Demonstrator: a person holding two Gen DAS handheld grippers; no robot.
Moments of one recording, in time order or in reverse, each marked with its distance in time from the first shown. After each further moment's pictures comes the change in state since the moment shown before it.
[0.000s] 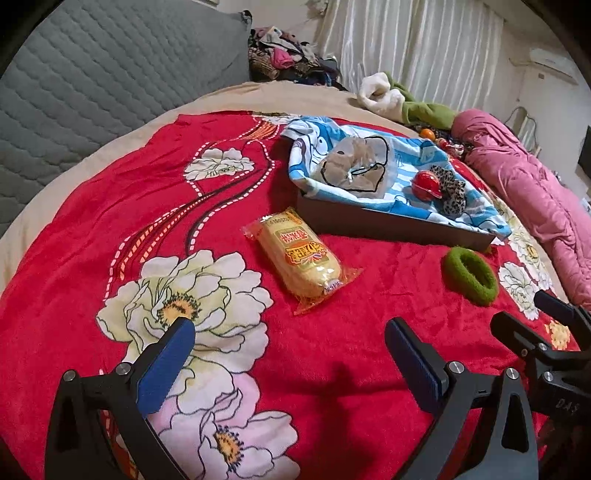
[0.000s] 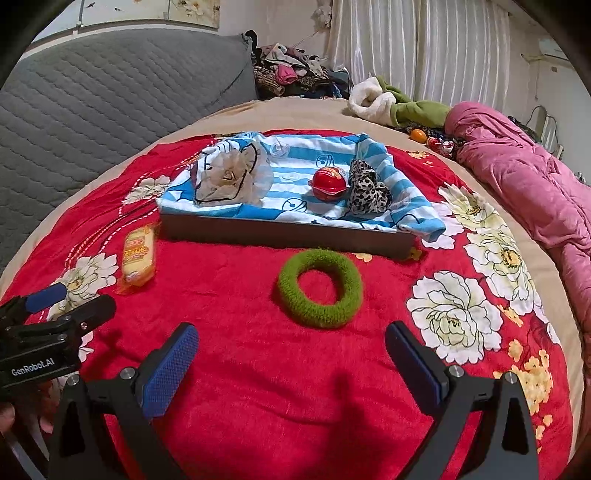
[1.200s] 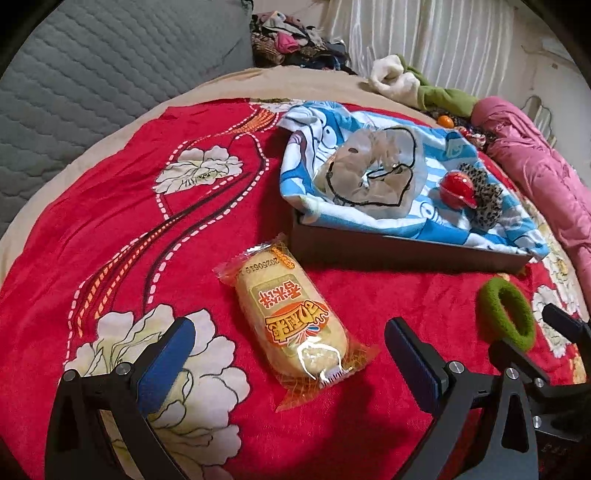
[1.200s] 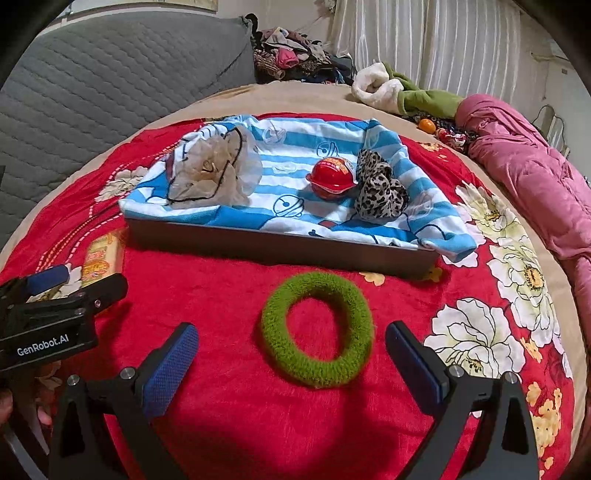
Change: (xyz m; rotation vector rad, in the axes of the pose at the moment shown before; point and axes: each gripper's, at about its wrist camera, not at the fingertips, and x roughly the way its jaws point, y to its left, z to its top) left arm 0.066 -0.018 0.042 0.009 0.061 0.058; right arm 0.055 -0.005 0.026 -0.015 0.063 -0.012
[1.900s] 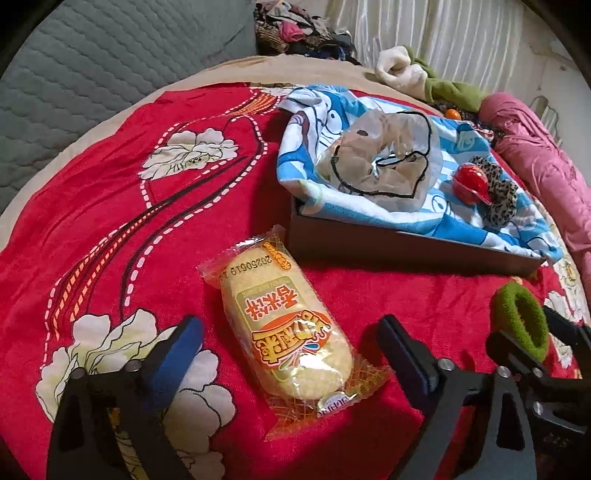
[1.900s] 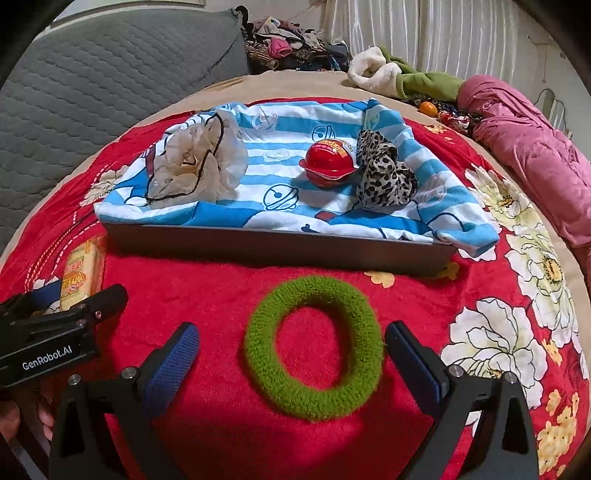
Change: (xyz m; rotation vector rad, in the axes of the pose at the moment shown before) left arm 0.022 -0.001 0.003 -0.025 0.039 -0.005; right arm 0.028 -0.010 0.006 0.044 0.040 0.025
